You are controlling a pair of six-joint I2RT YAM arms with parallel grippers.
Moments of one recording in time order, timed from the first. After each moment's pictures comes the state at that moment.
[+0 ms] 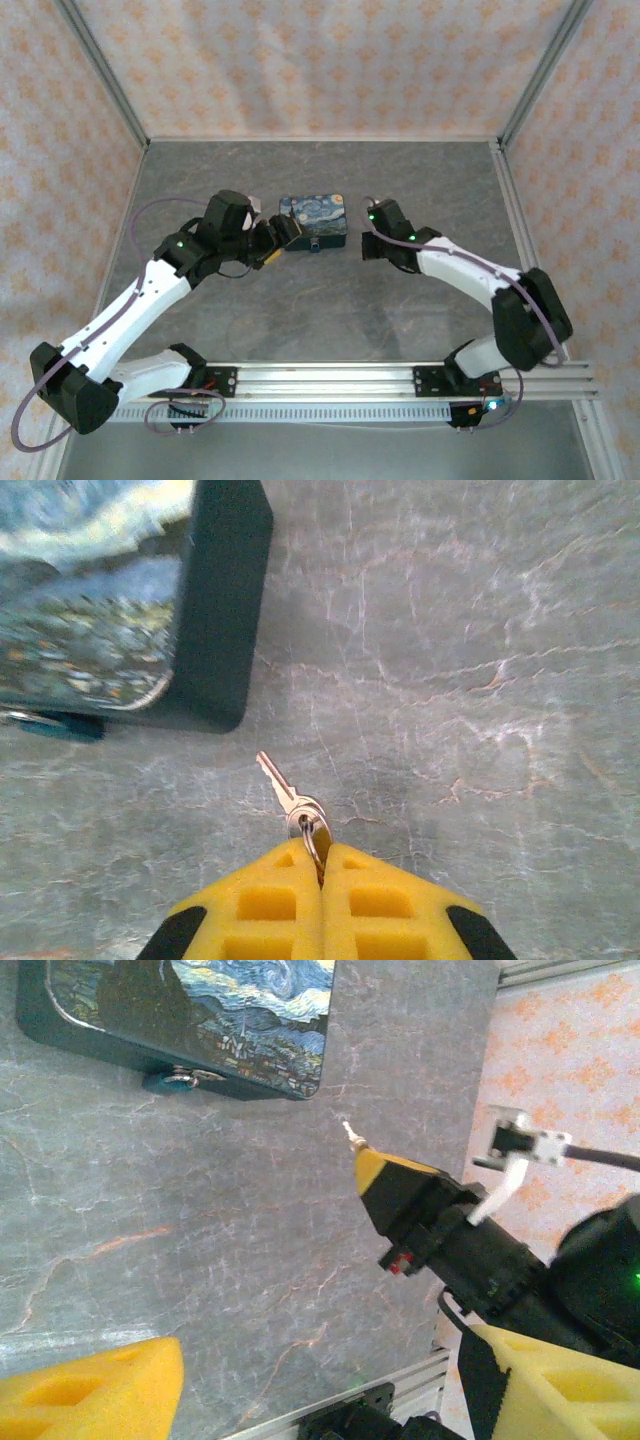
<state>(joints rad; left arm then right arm) -0.51 1.10 1.04 -0.66 0.28 -1.10 0.57 1.42 0.89 -0.38 0.10 0.37</state>
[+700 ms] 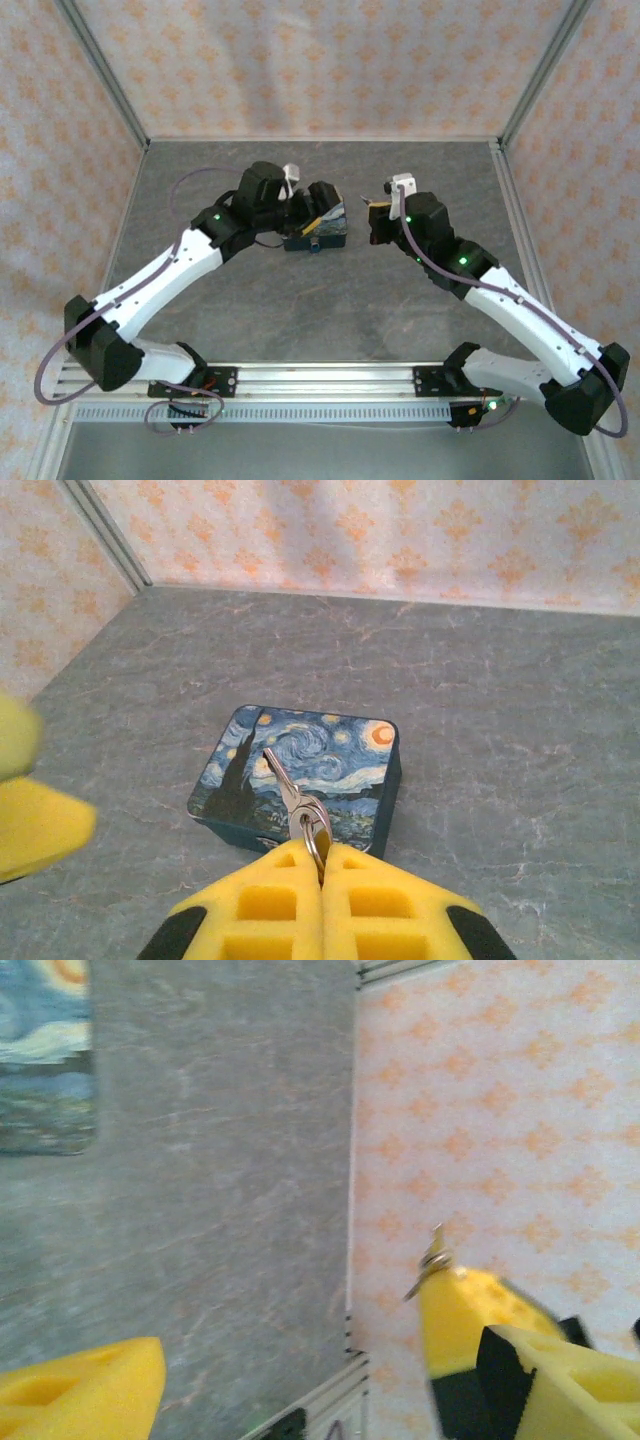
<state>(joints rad) -0.62 1.37 1.29 -0.42 0.30 -1.16 0.70 1.03 1.01 -0.40 0.18 0.29</state>
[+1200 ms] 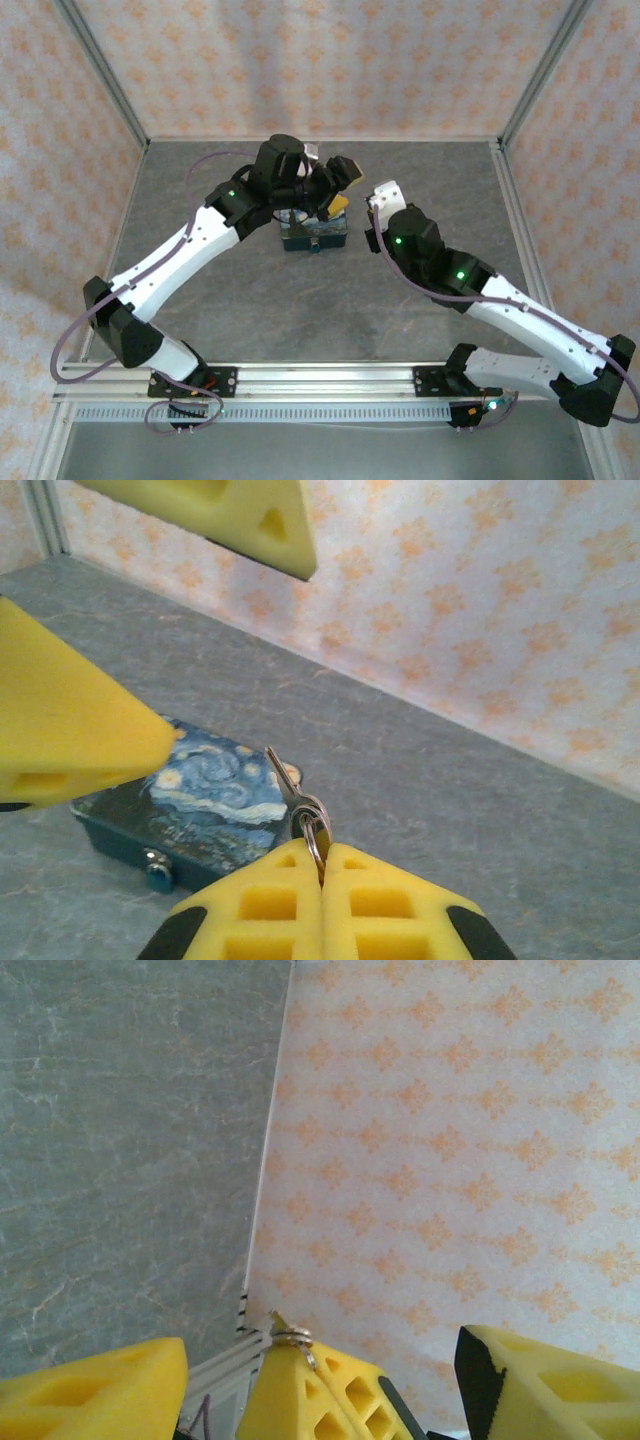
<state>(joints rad) -0.66 1.51 1.57 -0.51 0.34 -1.38 0.90 1.00 1.03 -0.39 0.56 -0.04</state>
